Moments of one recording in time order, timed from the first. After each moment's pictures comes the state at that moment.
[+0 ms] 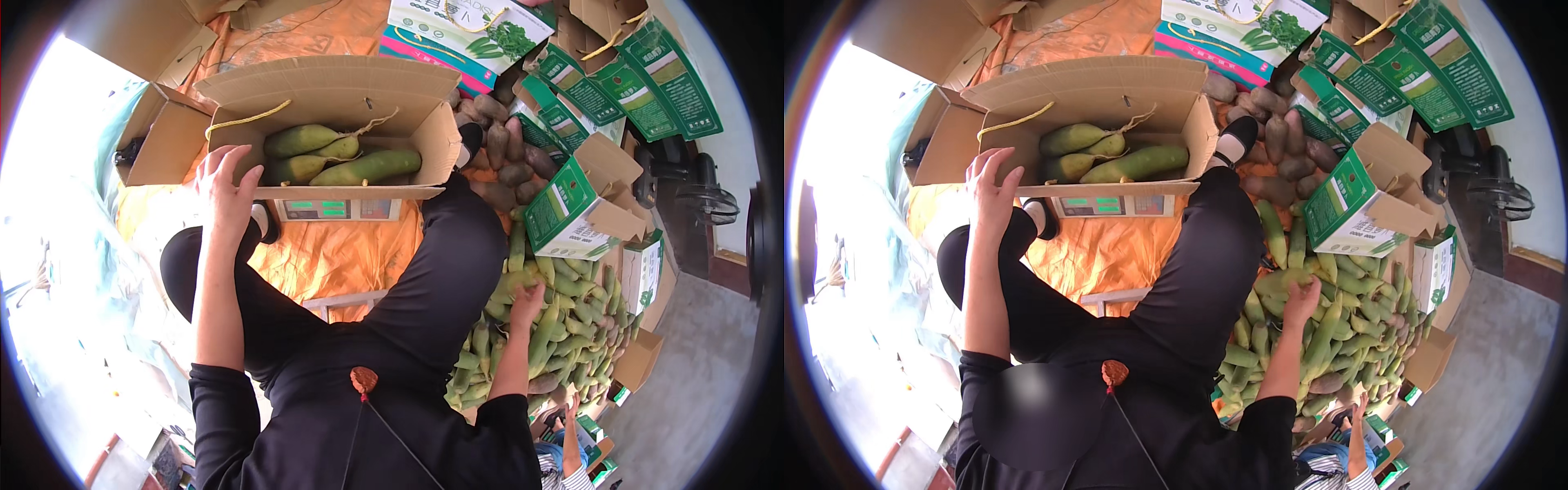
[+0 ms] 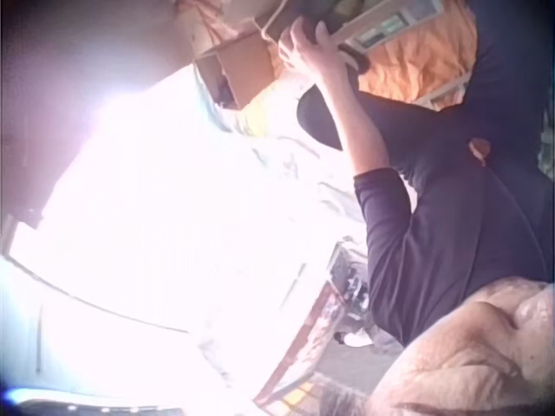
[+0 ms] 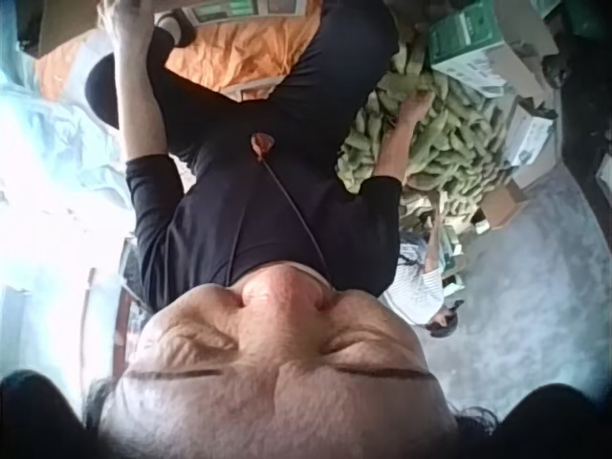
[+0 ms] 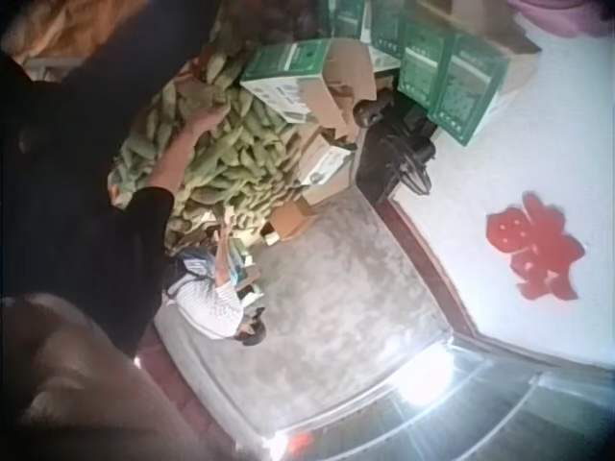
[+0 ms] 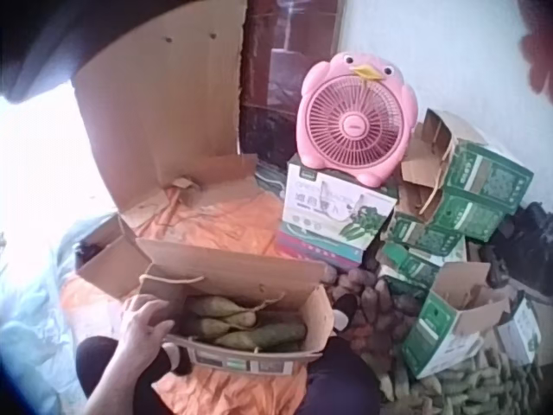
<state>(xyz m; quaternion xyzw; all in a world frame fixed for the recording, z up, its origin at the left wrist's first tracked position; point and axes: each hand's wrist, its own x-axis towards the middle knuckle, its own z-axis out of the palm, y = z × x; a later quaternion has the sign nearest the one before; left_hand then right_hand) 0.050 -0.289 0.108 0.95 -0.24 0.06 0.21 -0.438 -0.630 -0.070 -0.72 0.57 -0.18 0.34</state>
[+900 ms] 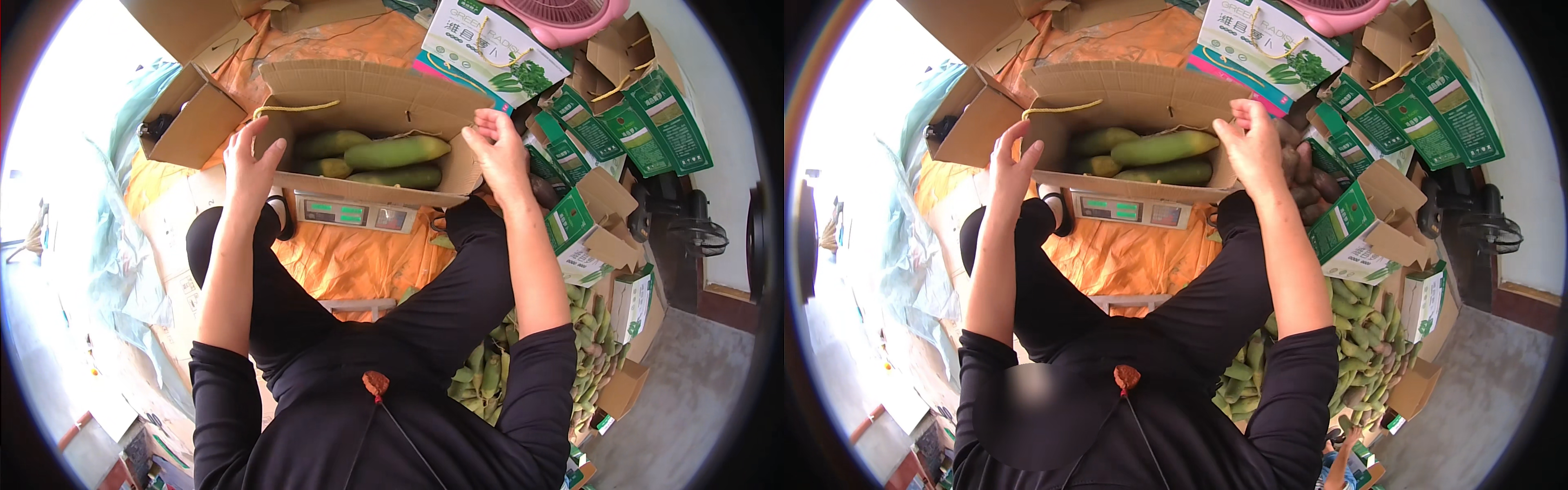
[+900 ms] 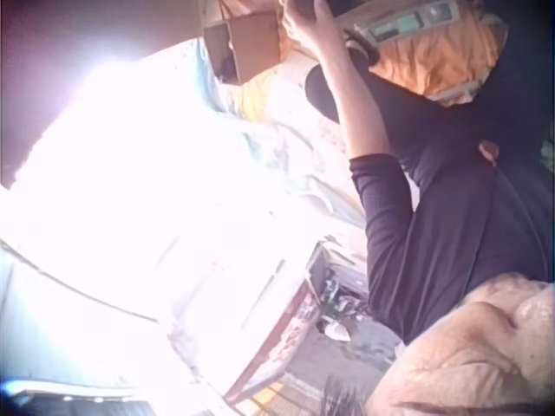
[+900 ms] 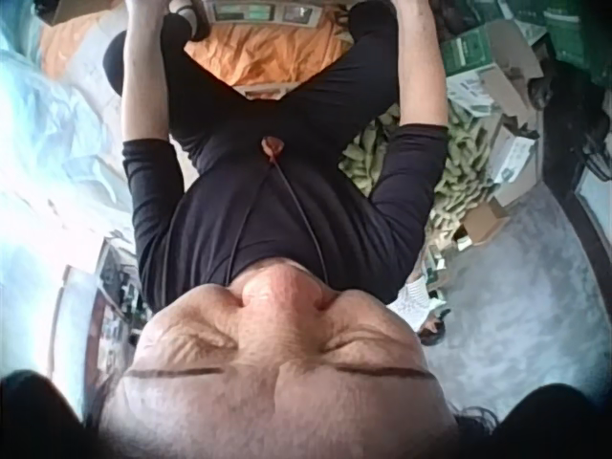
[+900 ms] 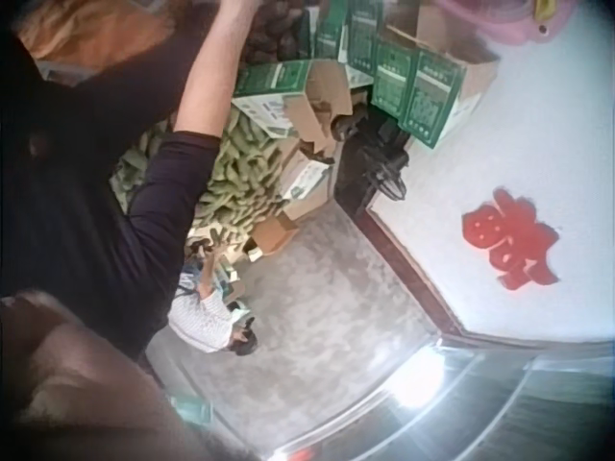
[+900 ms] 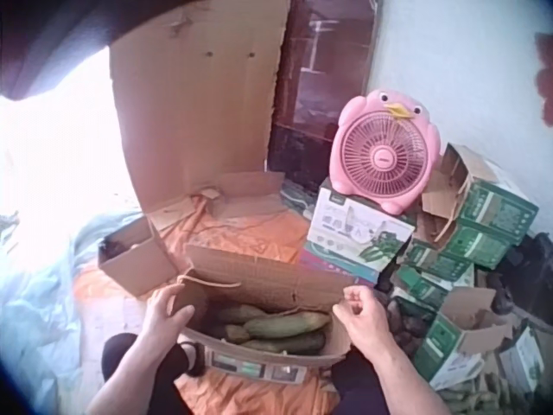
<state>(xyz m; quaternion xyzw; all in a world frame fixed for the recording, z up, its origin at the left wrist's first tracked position) 0.075 -0.259 0.100 0.90 -0.13 0.03 0.41 -0.055 -0.595 0.122 -0.83 0.22 -0.19 0.47</state>
